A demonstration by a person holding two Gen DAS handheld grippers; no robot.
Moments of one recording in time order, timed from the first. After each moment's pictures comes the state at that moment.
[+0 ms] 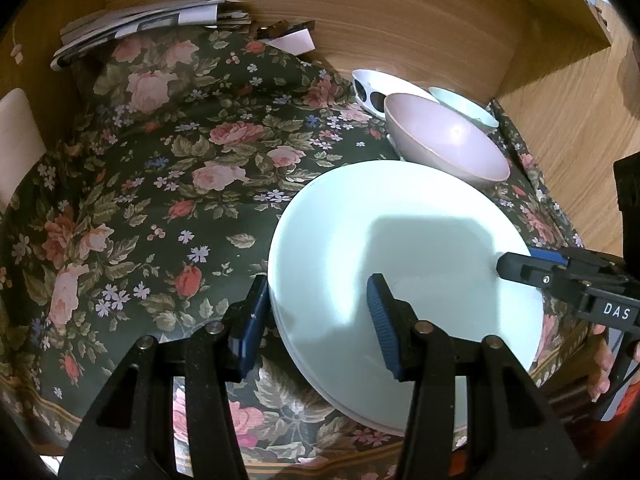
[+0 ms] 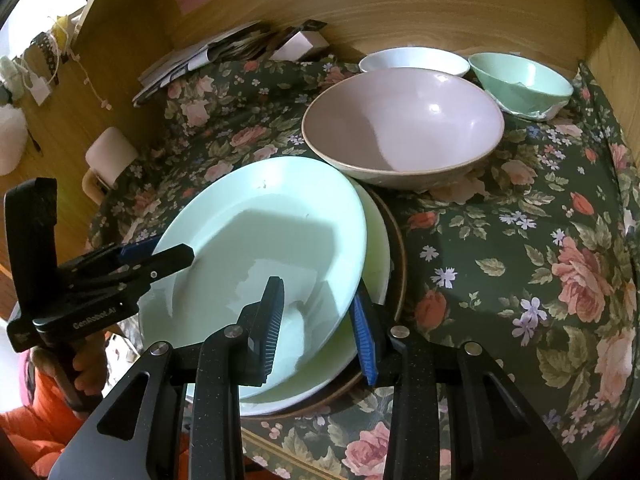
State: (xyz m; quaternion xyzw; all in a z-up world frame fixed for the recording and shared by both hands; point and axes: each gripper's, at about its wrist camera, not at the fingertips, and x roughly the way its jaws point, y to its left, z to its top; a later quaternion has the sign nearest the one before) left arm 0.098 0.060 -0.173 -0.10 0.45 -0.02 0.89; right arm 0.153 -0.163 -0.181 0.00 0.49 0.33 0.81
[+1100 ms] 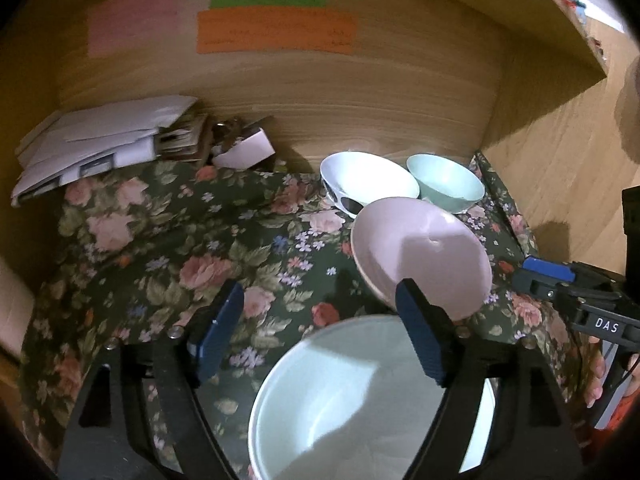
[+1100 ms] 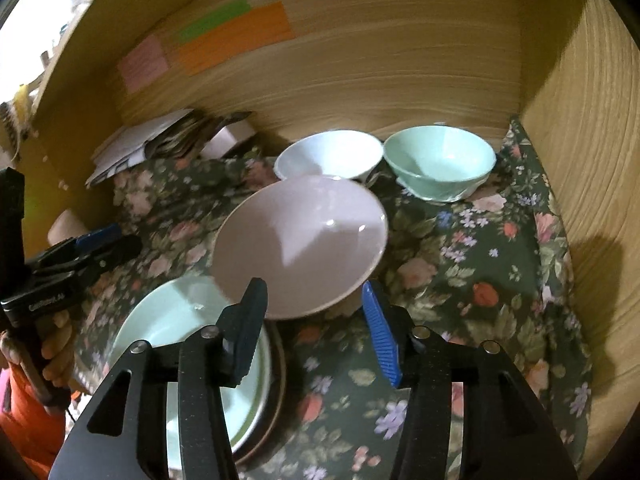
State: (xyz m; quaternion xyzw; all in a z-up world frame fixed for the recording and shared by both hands) left arm 0.192 0.044 -0.107 -0.05 0.39 -0.04 0.92; right arm 0.208 -0.207 -0.137 0.02 0.43 0.24 0.87
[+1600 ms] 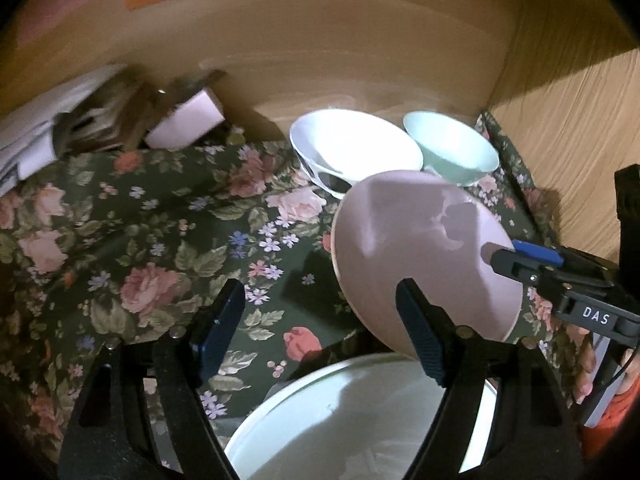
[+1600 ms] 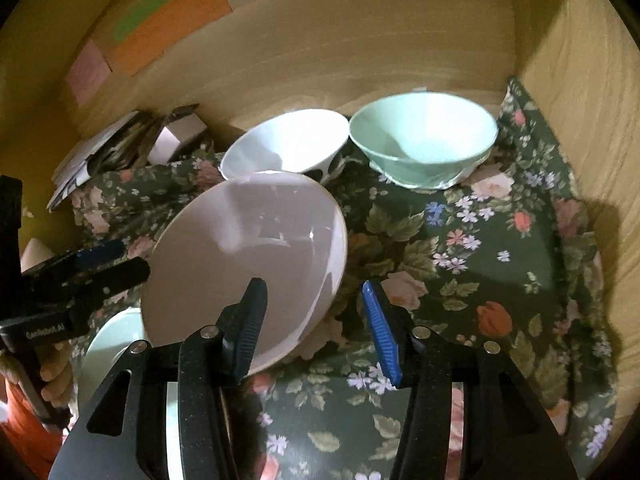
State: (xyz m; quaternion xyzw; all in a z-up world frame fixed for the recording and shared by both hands) left arm 0.261 0.019 -0.148 -0.03 0.46 -0.08 0.89; right arm 0.263 -0.212 -0.182 0.05 0.47 0.22 0.85
